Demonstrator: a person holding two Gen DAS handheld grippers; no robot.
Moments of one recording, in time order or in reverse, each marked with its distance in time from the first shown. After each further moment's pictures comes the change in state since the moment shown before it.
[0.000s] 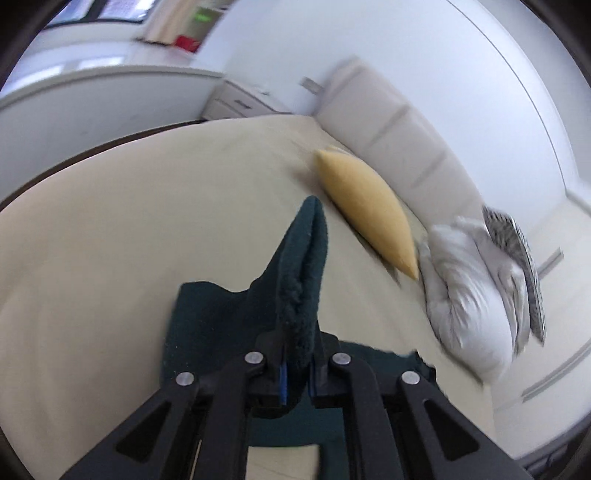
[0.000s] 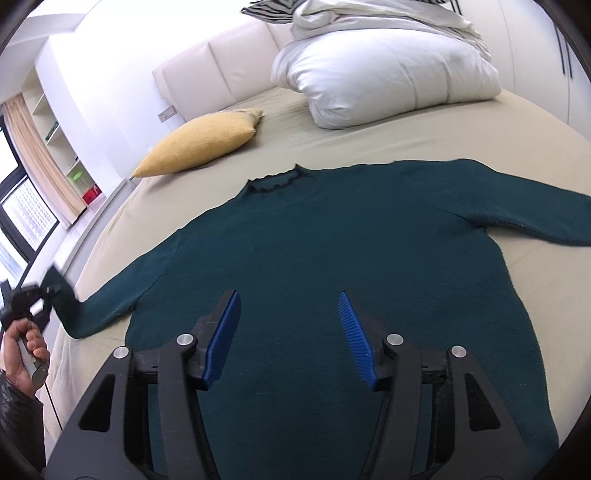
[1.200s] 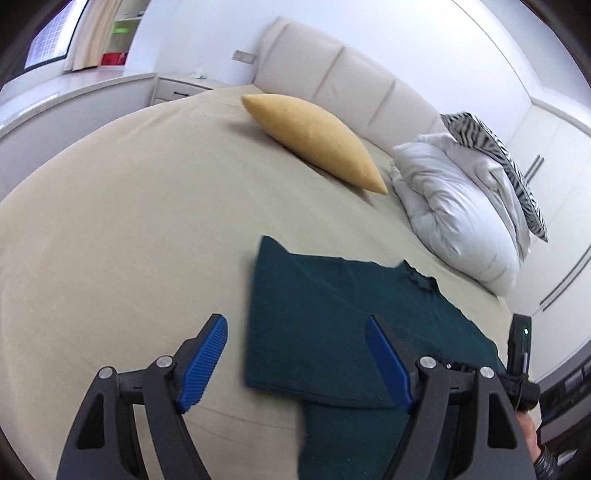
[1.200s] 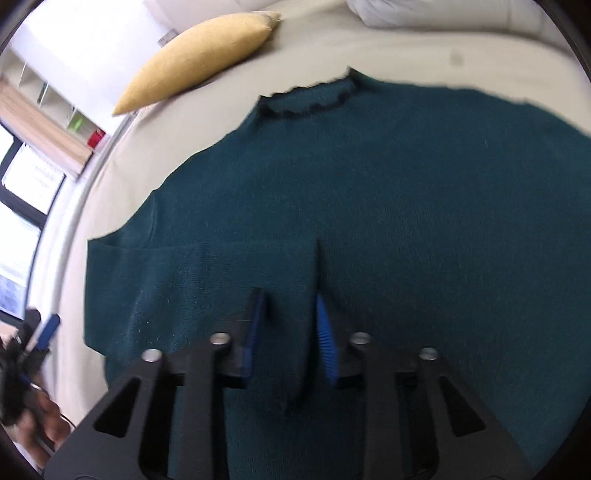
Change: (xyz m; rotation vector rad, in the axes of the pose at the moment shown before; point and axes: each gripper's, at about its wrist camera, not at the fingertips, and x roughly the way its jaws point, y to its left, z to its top) left arm 0.015 -0.022 -0.070 0.209 0.102 -0.015; right arm 0.189 0.040 0.047 -0.076 0.375 0.079
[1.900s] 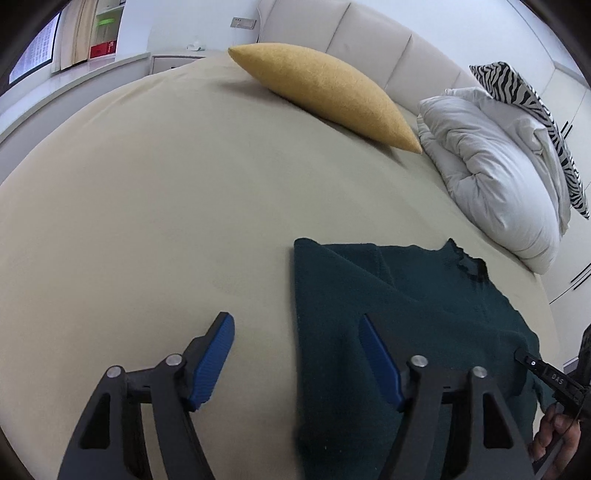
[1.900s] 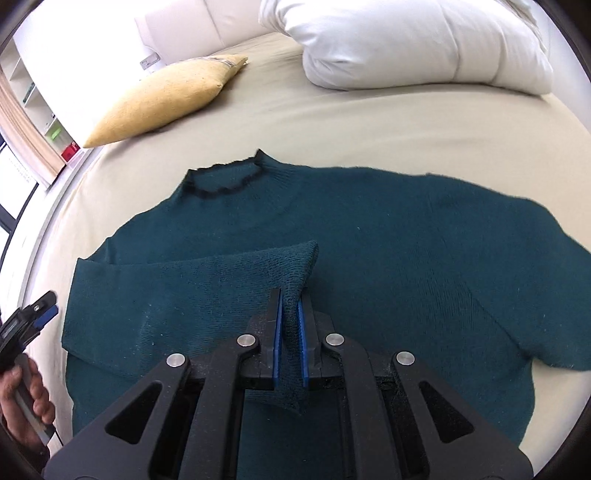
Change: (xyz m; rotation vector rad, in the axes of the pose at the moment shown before) left arm 0.101 -0.022 0.017 0.076 0.159 0.130; right arm -0.072 -0.080 0.023 0.014 -0.130 -0.119
